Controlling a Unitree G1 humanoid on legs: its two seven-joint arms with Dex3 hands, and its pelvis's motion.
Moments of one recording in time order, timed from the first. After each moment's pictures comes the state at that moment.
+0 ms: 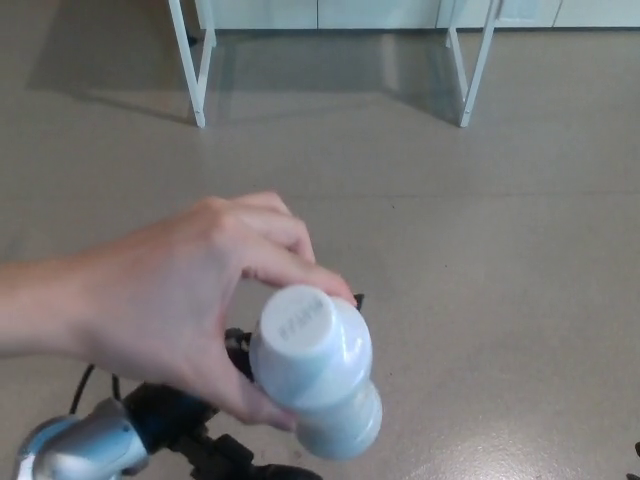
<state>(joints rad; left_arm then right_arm) 0.09 0.53 -0.32 -0.31 -0.07 0.00 -0.52 -0.16 -0.41 -0.11 1.26 -0.11 -0.27 -0.03</state>
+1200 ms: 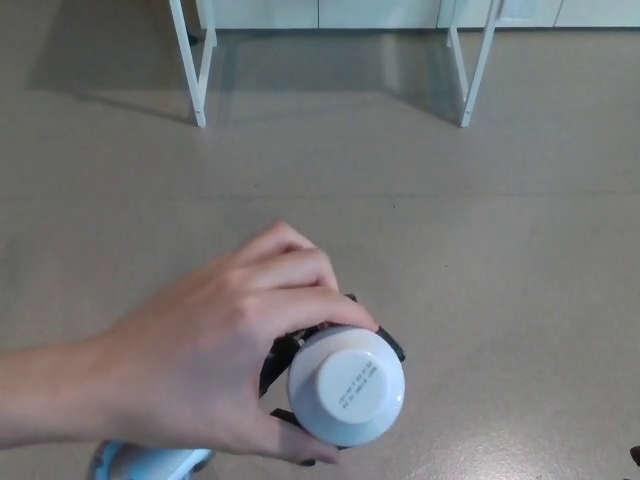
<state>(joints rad) 0.10 0.33 -0.37 -0.35 0.12 0.14 -0.30 -0.15 -0.41 -0.07 1.26 -0.12 -0.28 -0.03</state>
